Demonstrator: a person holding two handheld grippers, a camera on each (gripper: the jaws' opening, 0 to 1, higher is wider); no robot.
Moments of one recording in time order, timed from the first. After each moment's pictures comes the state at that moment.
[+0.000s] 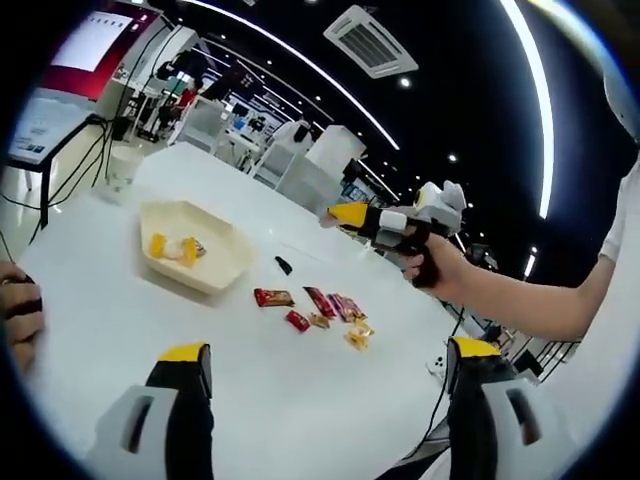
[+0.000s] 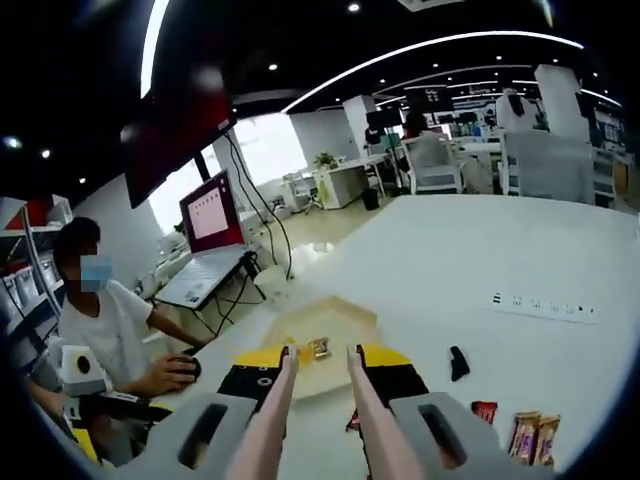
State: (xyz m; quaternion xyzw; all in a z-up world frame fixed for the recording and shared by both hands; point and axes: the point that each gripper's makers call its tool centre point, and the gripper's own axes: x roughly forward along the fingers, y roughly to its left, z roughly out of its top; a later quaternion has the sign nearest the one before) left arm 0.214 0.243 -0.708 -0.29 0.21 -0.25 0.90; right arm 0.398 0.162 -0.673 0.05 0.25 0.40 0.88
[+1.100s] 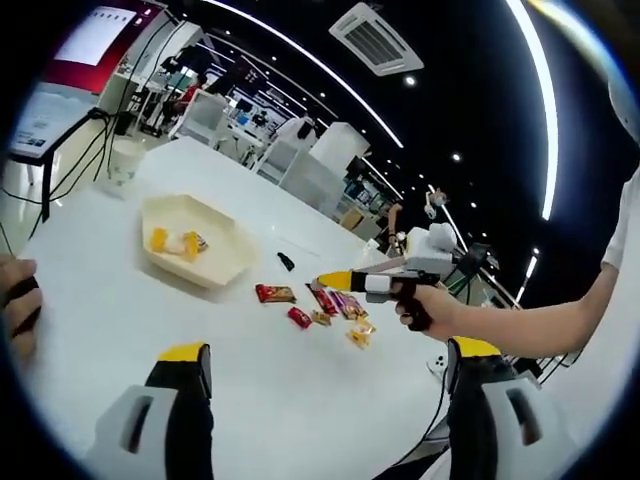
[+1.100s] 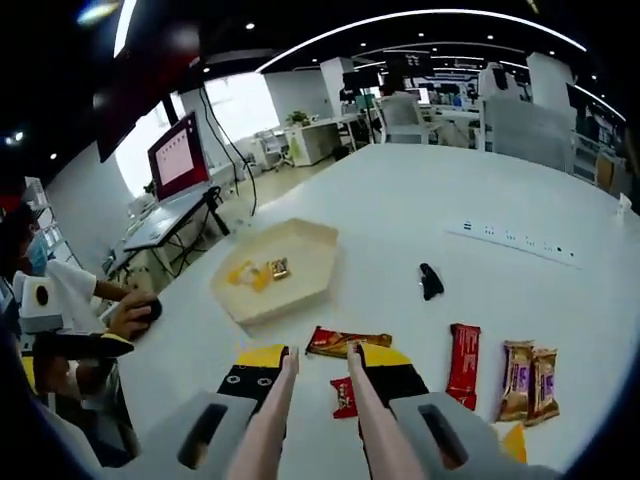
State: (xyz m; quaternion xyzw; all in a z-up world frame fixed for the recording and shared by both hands) left arm 0.211 0.242 -0.715 -0.29 0.23 -0.24 0.90; right arm 0.372 0.126 -0.764 0.00 0.33 0.35 0.88
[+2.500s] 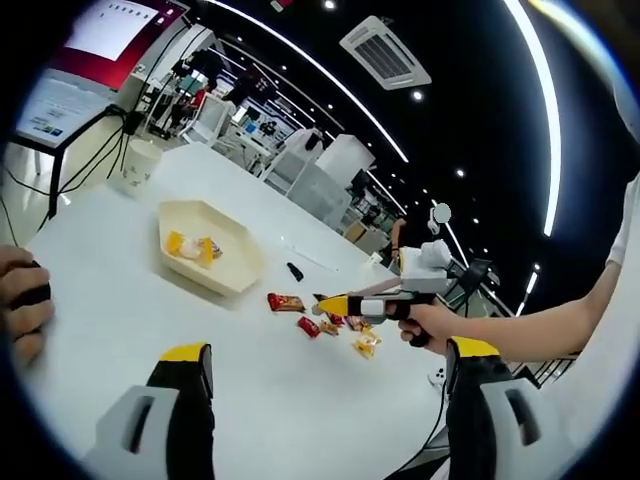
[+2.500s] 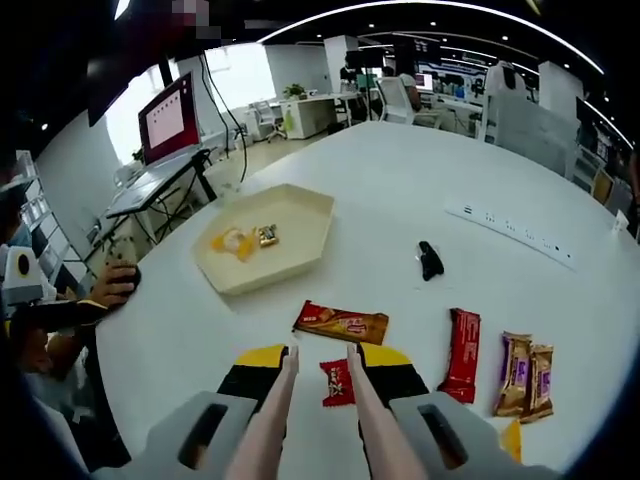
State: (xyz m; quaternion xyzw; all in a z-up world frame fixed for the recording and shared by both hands) left arm 0.217 0.263 -0.714 -0.31 0.21 -0.23 0.90; right arm 0.370 0.126 -0.790 -0.06 0.37 0.33 0.87
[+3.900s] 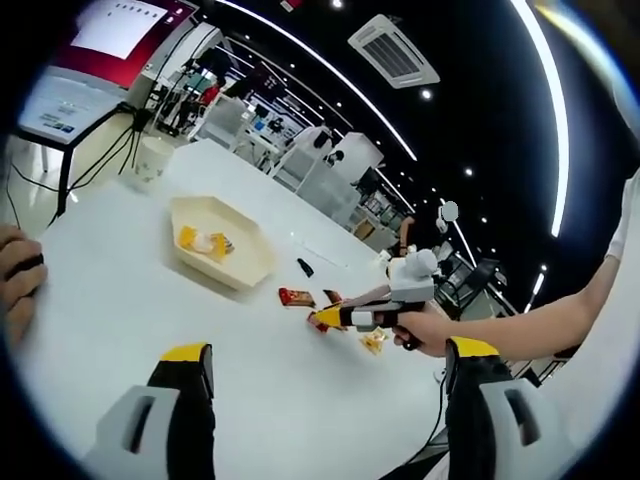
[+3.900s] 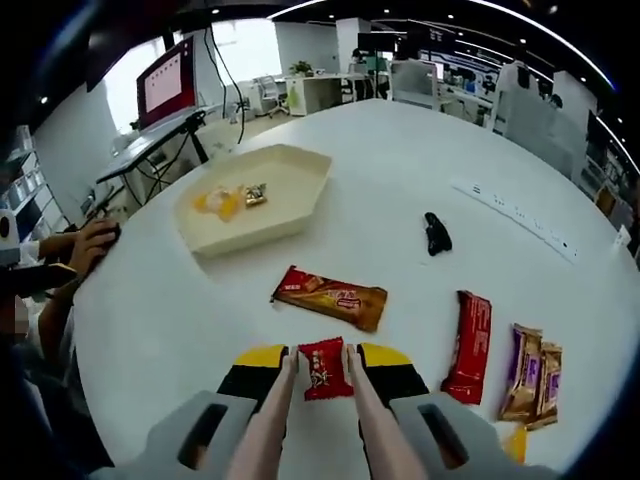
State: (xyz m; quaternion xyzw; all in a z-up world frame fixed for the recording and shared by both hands) left arm 0.210 0.271 -0.722 -0.31 0.22 -0.21 0.90; right arm 0.373 0.120 -0.832 -0.12 0.40 0.33 0.85
